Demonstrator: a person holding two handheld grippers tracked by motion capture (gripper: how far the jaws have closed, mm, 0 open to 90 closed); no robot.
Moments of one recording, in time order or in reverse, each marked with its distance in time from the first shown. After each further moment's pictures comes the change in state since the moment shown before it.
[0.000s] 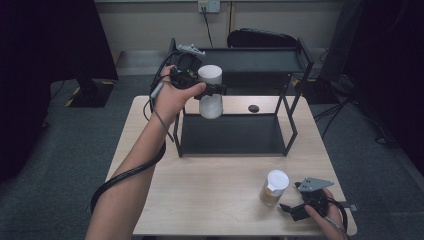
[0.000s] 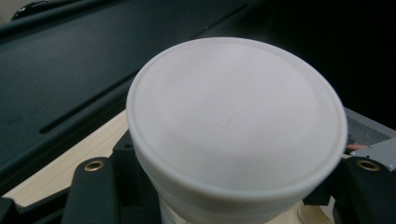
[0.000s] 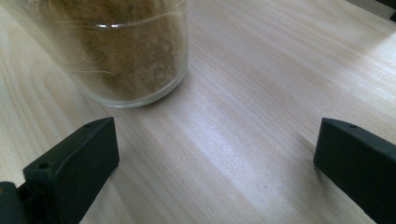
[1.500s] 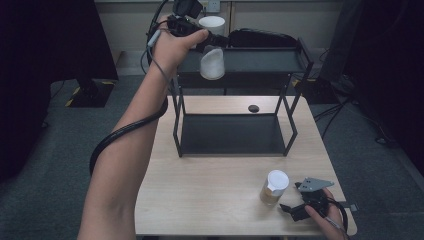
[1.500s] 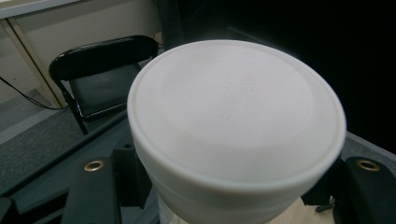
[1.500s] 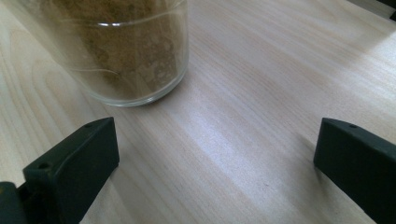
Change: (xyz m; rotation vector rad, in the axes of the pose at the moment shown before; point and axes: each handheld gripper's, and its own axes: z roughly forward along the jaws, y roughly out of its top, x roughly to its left) left arm 0.017 0.090 -0.023 -0.055 0.052 -0.009; right arm 0.000 -0.001 0.000 -0.001 0.000 0.001
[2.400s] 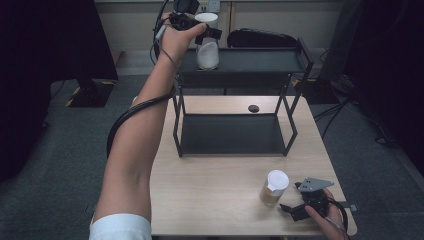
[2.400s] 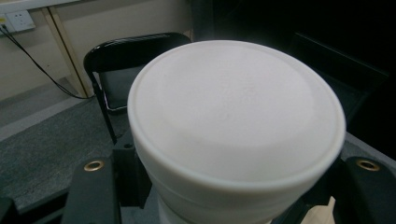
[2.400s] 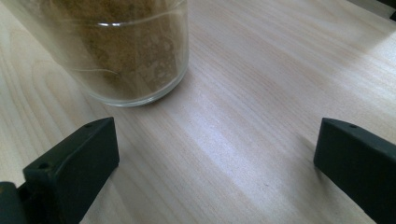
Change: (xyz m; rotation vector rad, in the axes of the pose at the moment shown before) left arm 0.036 -0.001 0.037 -0.006 0.099 -0.069; right arm 0.000 0.000 0.000 0.000 0.000 0.001
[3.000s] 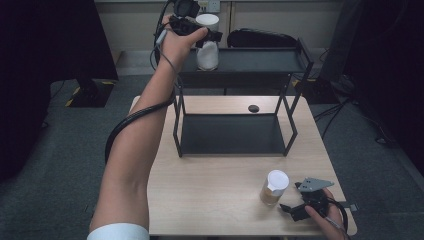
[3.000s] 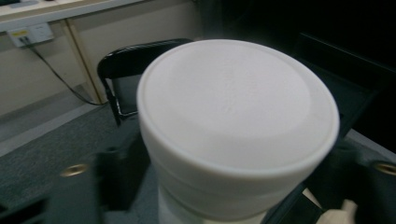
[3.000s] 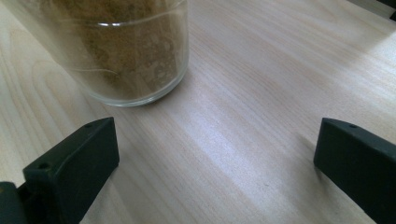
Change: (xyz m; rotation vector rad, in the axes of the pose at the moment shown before) left arm -0.020 -0.011 -0.007 -0.031 0.057 0.025; right arm 0.000 0.000 0.000 0.000 0.000 0.000
